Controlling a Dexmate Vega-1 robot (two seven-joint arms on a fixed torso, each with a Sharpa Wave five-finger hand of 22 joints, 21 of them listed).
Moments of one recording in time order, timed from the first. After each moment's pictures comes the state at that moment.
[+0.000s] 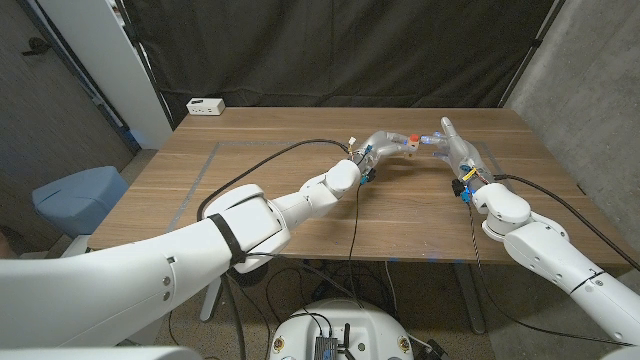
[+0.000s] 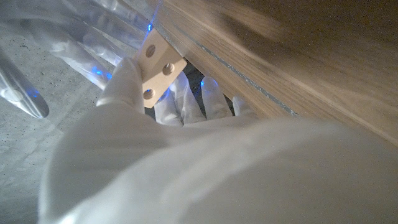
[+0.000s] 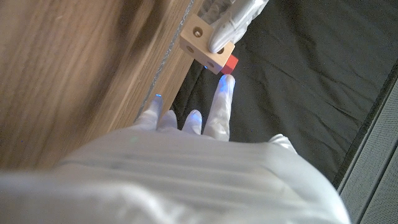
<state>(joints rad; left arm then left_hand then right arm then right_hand) 0.24 -0.14 0.96 -0.37 -0.14 -0.53 0.15 0.87 0.02 0.36 -0.21 0.23 0.91 -0.16 0.25 0.20 0.95 -0.20 0.25 0.56 0.58 -0.05 0.21 0.22 0.16 0.12 0.21 0.18 -1.15 -0.75 -0.21 -1.84 0.59 0.00 -0.30 0.32 0.13 -0.14 0.11 0.34 0.87 -0.01 0.22 0.19 0.14 -0.02 0.19 0.18 0.02 0.11 0.20 0.19 0.19 0.20 0.19 0.16</state>
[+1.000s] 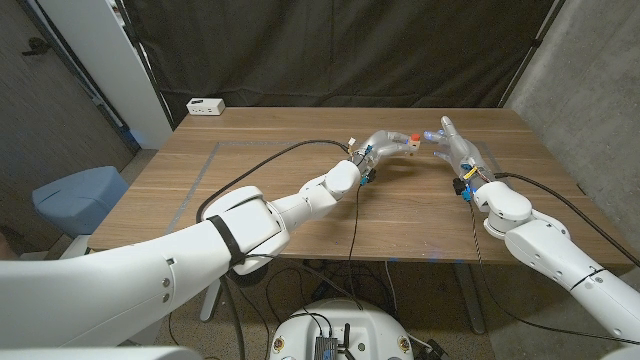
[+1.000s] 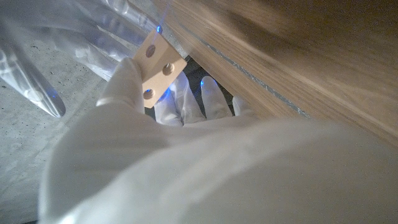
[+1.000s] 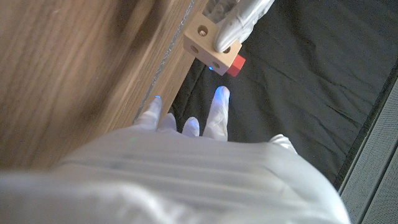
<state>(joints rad) 0.25 -0.14 0.95 -0.38 -0.13 -0.56 0.15 0.87 0.02 0.36 -0.21 0.23 0.91 -0.16 0.25 0.20 0.95 -0.20 0.25 0.56 0.58 -0.06 0.21 0.22 0.16 0.12 0.21 0.18 -1.13 -0.76 -0.22 -1.82 0.58 0.00 -0.26 0.32 0.13 -0.15 0.11 0.34 0.68 -0.07 0.17 0.19 0.03 -0.02 0.17 0.18 -0.05 0.14 0.19 0.19 0.15 0.21 0.18 0.16</state>
